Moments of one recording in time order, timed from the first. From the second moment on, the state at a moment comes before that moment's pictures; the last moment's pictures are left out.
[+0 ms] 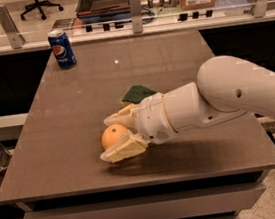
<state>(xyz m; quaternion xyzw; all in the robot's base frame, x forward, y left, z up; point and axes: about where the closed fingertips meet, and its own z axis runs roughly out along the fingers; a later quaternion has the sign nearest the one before) 0.438 0.064 0.847 -0.59 0.62 0.32 0.41</state>
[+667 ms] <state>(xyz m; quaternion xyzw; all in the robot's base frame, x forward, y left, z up) 0.436 0.068 0.849 -0.59 0.61 0.32 0.41</state>
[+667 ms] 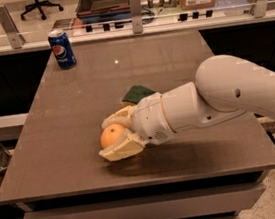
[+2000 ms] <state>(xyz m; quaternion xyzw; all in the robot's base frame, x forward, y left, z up) 0.499 0.090 0.896 -0.57 0.62 0.31 0.44</state>
